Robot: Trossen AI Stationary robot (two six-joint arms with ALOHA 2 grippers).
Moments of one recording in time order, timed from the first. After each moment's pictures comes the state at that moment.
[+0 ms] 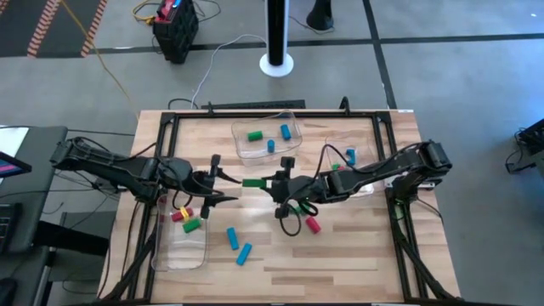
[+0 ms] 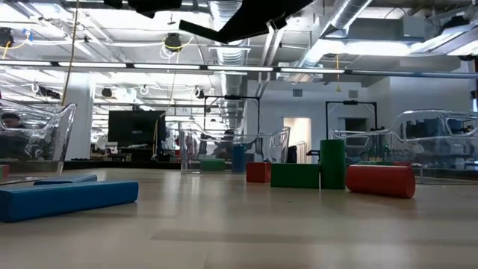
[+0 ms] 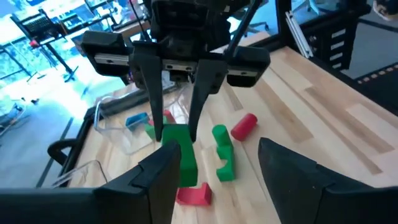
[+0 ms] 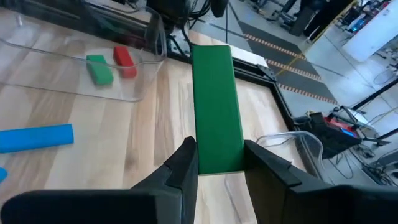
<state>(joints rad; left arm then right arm) -0.20 0.92 0.73 -0.06 -0.15 0.32 0.21 1.67 1.23 -0.01 0.51 -0.23</state>
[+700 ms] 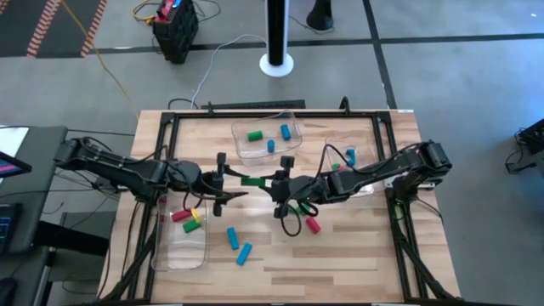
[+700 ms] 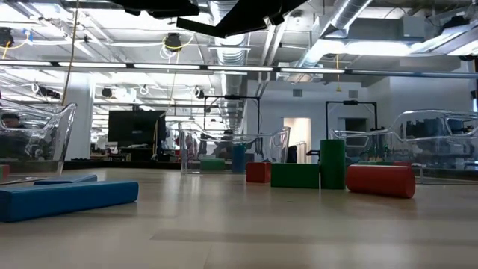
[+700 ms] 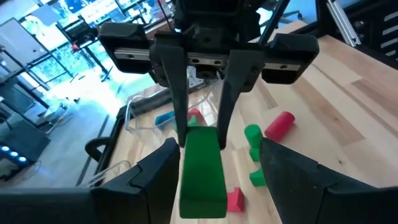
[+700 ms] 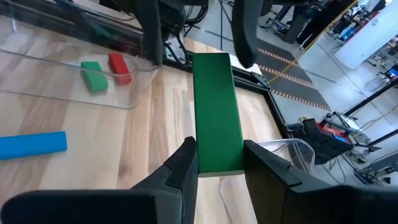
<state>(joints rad) -0.20 1.03 0.73 0.08 -0.28 0.38 0.21 1.67 1.23 0.02 0.53 -0.26</state>
